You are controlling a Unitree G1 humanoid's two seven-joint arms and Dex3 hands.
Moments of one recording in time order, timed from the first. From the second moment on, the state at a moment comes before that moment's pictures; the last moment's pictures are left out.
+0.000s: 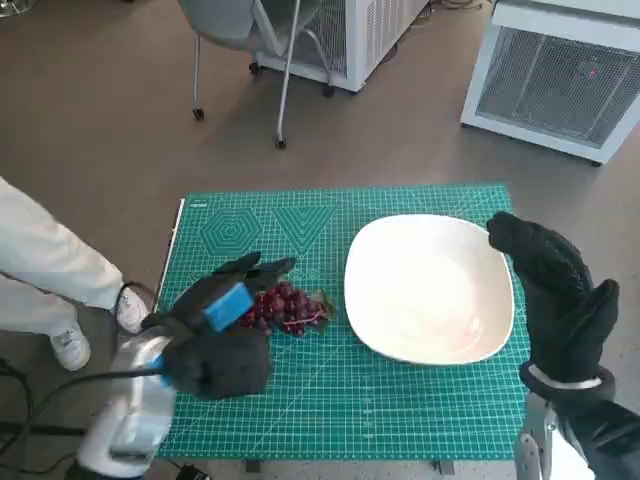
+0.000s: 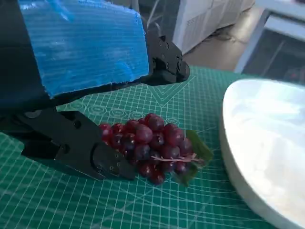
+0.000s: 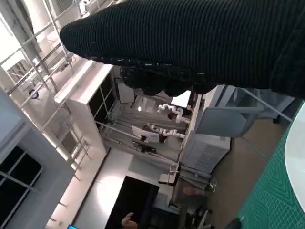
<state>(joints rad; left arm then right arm) -0.44 0.49 -0.26 -0.03 0.64 0.27 -0.45 -0.35 -0.14 -0.16 0.20 0.31 -0.62 0.34</state>
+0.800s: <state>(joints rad) -0.60 0.41 -0.40 0.28 0.75 0.31 -0.39 -0.34 -0.14 -0.17 0.17 0.31 -0.60 0.34</state>
